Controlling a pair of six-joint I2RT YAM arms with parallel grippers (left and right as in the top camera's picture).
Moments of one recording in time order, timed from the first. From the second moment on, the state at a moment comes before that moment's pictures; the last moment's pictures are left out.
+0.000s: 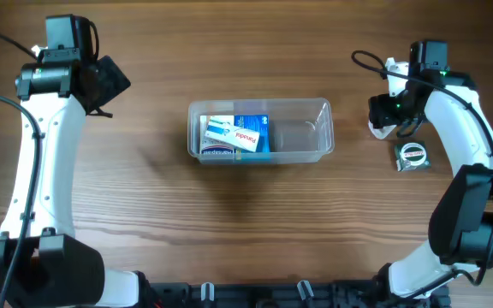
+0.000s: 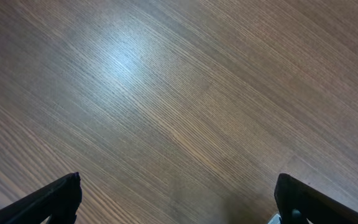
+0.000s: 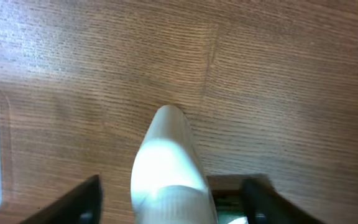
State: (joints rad) left arm 0.07 1.63 1.53 -1.03 -0.24 -0.57; right arm -0.11 1.81 1.32 -0.82 -0.01 -0.26
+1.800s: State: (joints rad) left arm 0.07 1.63 1.53 -1.03 -0.24 -0.57; right arm -0.07 1.70 1.42 -0.88 -0.05 -0.20
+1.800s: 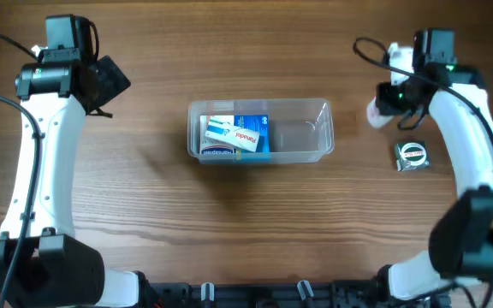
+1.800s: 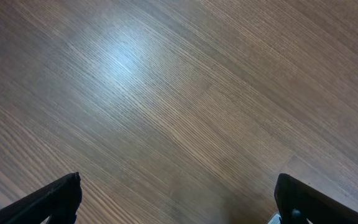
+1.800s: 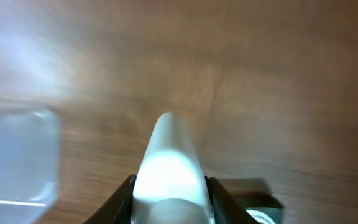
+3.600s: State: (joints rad) left arm 0.07 1.63 1.53 -1.03 -0.24 -0.57; right arm 0.49 1.91 1.52 -0.89 0.07 0.34
